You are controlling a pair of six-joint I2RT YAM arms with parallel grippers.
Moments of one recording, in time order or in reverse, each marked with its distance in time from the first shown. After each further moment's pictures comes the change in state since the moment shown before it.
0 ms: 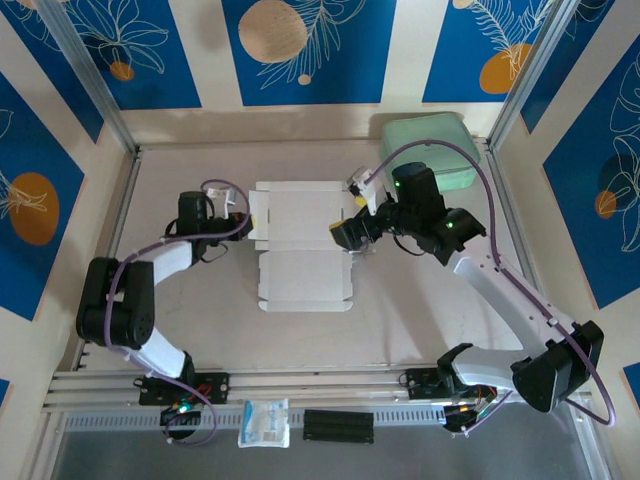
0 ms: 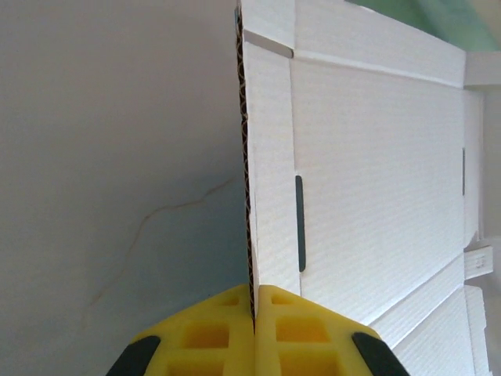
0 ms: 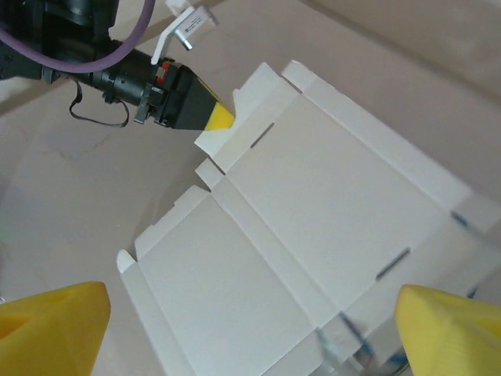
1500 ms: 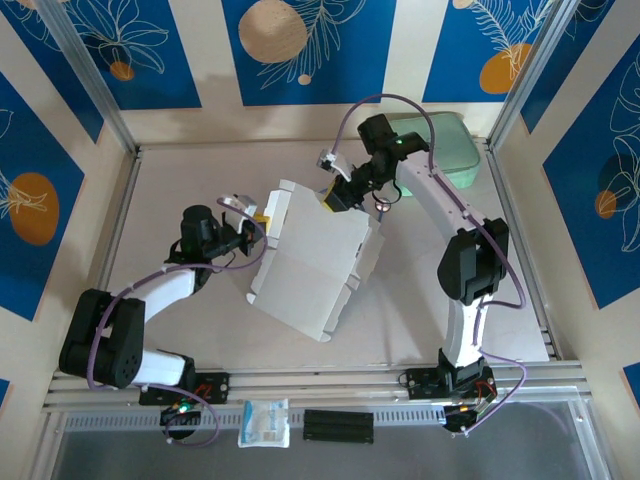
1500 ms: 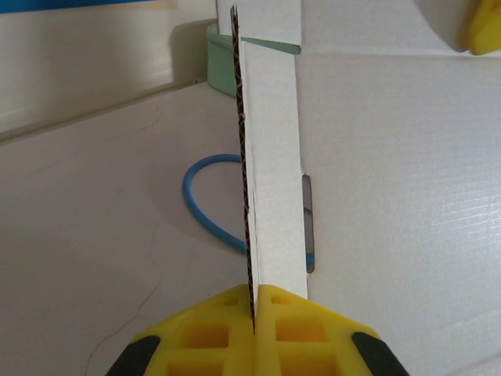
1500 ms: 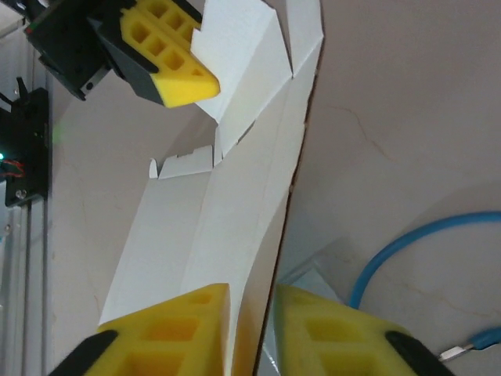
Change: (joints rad) left arm -0.137 -0.198 -0.166 0.256 -0.011 0.328; right arm -0.127 0.718 0.690 -0.542 -0.352 -0.414
